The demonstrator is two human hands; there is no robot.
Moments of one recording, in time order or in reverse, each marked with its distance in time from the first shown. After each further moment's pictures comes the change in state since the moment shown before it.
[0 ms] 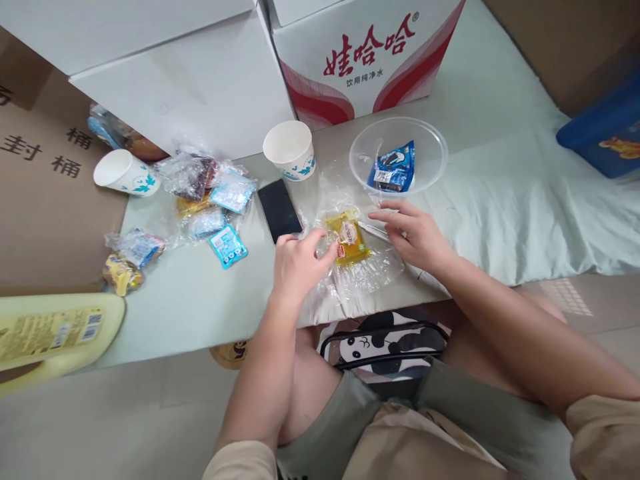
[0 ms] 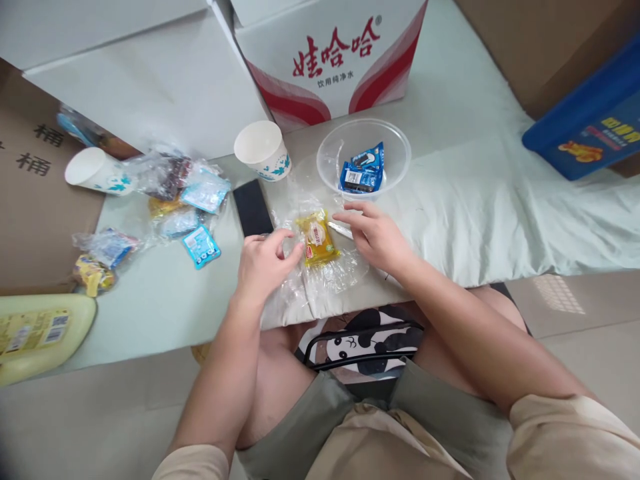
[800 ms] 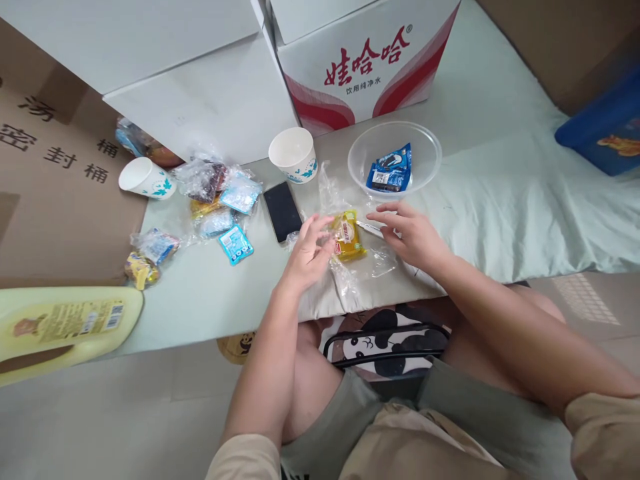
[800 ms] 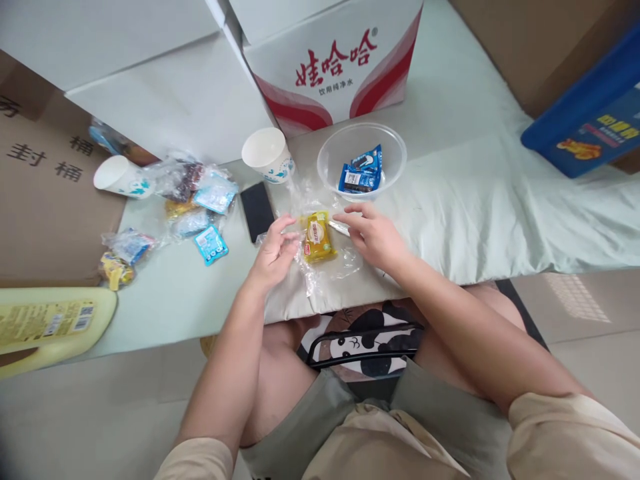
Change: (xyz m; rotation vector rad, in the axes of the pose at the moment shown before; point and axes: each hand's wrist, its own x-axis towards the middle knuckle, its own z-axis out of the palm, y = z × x) left_hand -0.001 -0.024 0.020 -0.580 -0.076 0.055; right_hand -0.004 -0.001 -0.002 0.009 -0.049 0.020
